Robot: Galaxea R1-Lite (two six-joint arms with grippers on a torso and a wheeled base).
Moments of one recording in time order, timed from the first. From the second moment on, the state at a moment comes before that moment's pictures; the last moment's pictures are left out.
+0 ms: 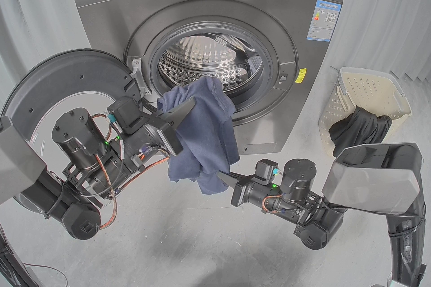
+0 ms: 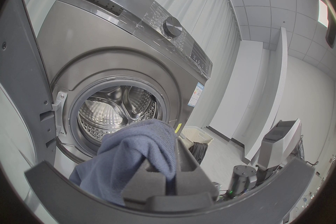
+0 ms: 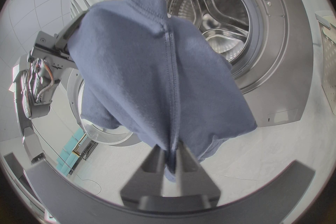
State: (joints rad) left arm -0.53 1.88 -0.62 -1.55 -0.20 -0.22; right arm 0.66 2.38 -0.80 -1.54 0.20 0.35
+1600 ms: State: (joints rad) left arm -0.48 1.96 -0.38 -1.55 -0.19 -0.21; right arm 0.55 1.84 -0.60 -1.53 0.11 0.21
